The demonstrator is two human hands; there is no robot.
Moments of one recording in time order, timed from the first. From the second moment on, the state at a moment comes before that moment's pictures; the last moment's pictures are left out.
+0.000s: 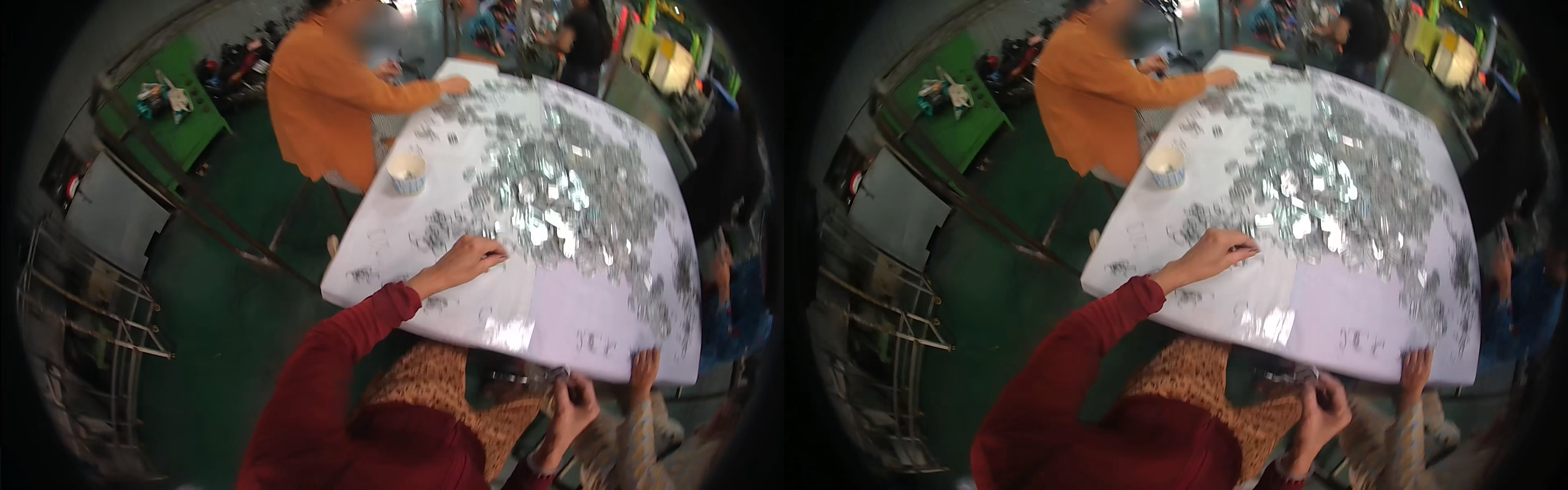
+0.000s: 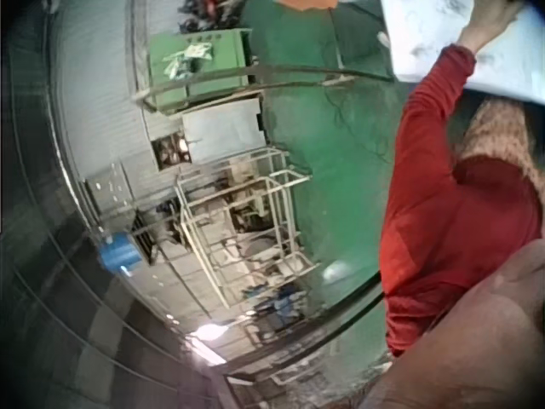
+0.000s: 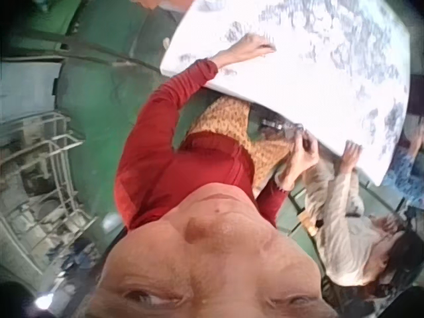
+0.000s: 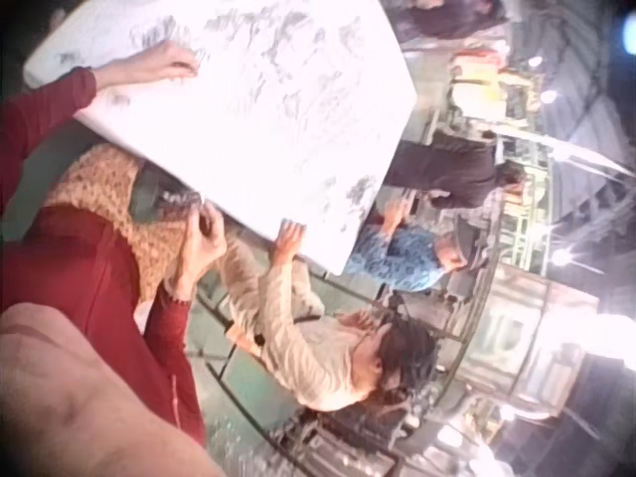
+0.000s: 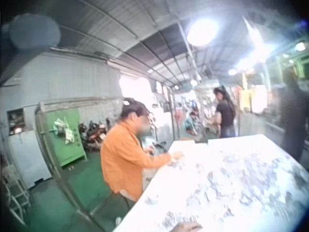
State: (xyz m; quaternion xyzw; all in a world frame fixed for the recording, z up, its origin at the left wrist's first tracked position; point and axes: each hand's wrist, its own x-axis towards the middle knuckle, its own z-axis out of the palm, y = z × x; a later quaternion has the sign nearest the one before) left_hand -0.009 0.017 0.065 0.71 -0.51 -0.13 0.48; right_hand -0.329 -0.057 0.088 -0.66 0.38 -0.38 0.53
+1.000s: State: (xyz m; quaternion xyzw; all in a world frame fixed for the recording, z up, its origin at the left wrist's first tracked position) left_hand -0.167 0.005 0.057 0.55 -0.54 -0.22 0.60; right_hand -0.317 -0.053 0.069 -0.67 0.36 -0.31 0.57
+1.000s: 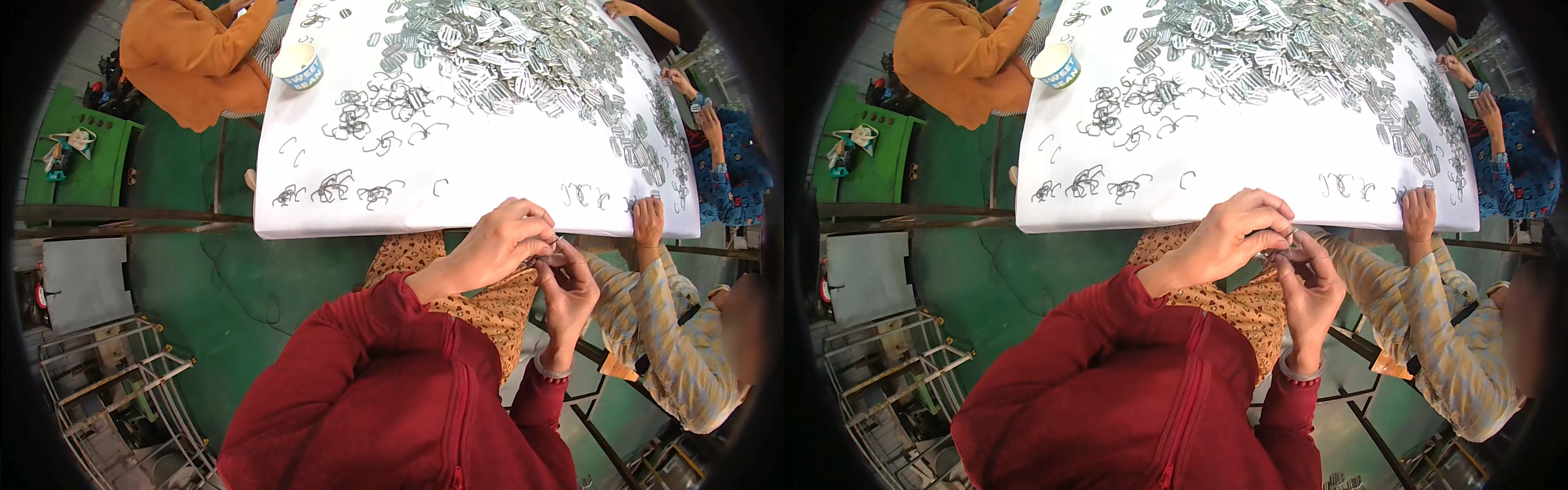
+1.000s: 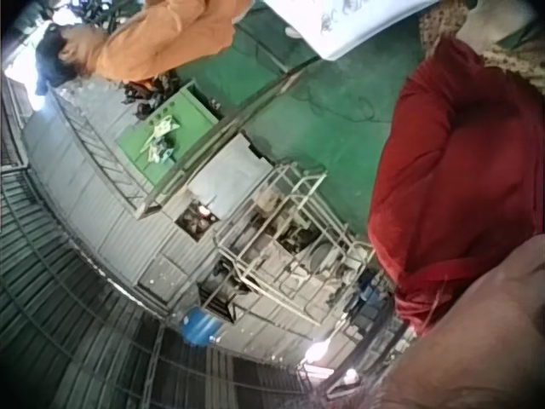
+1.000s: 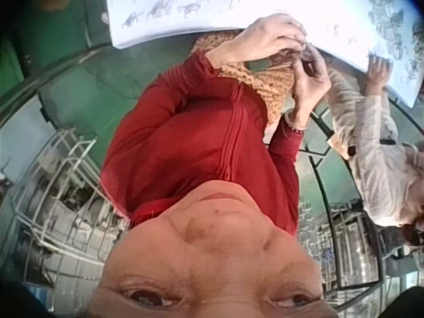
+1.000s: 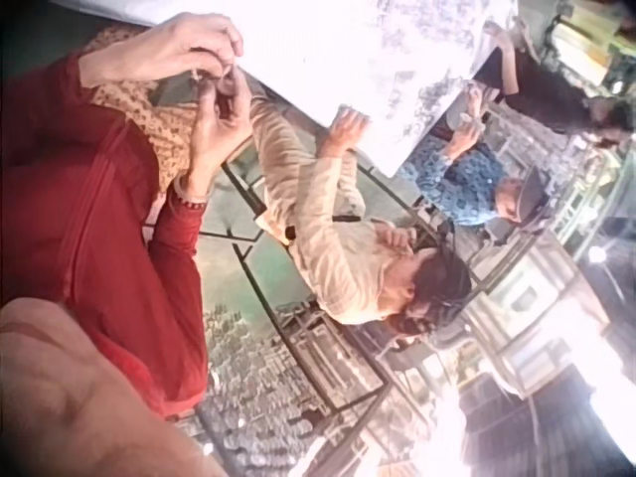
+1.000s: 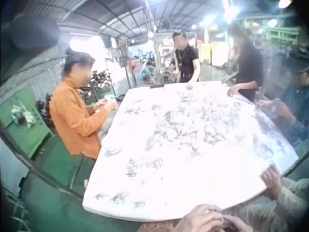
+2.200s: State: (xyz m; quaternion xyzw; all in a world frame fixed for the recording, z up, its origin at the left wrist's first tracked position) left_hand -0.165 0.015 0.067 0.55 -0.45 -0.34 0.62; right_hand -0.294 -0.083 0.093 -0.61 0.30 -0.37 0.63
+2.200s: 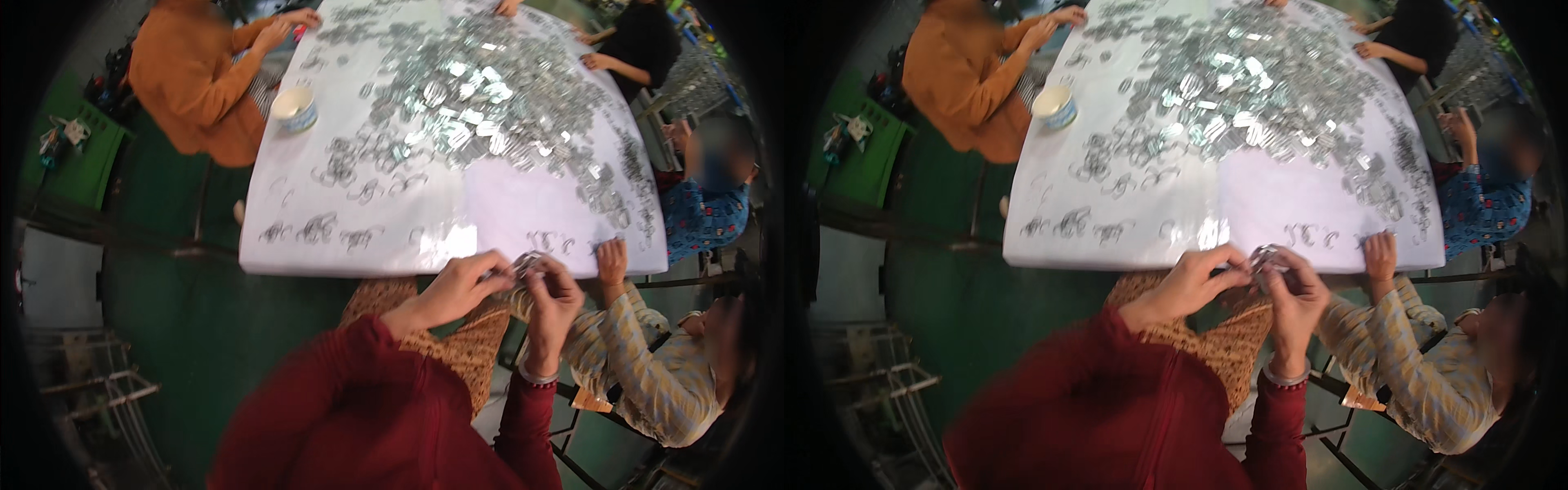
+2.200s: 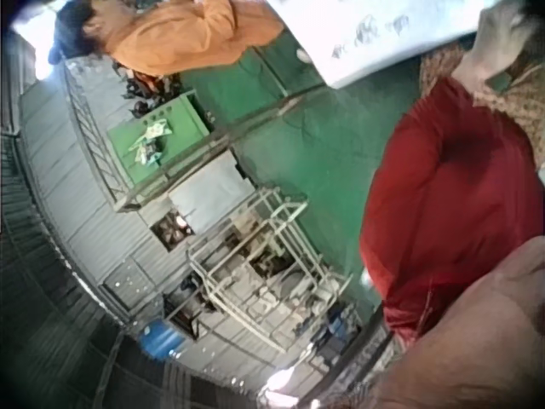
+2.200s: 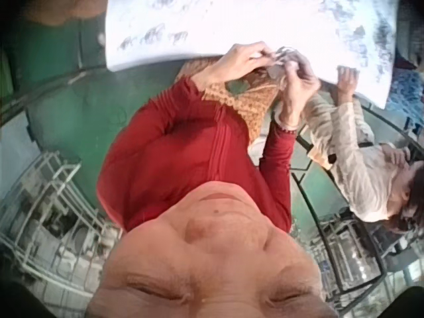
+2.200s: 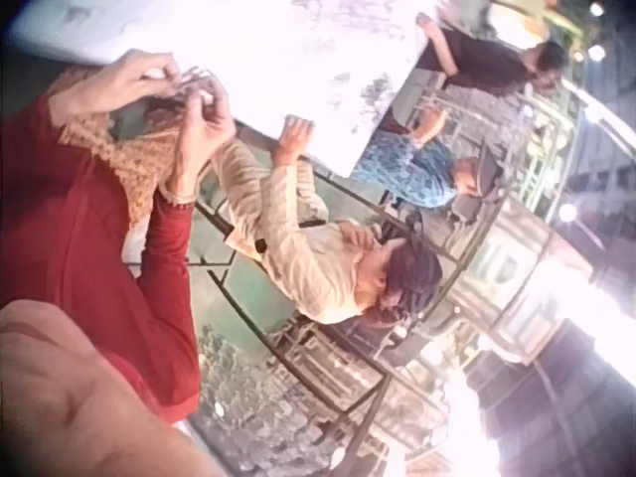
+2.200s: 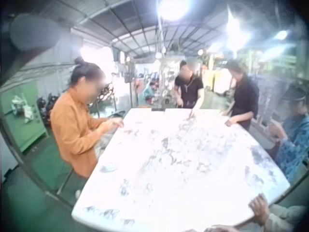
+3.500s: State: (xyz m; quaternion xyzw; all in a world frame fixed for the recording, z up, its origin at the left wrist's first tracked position) left_hand -0.070 0.006 0.076 0.63 -0.39 -0.28 0.61; right_hand -0.315 -0.074 0.088 -0.60 0.33 -0.42 0.60
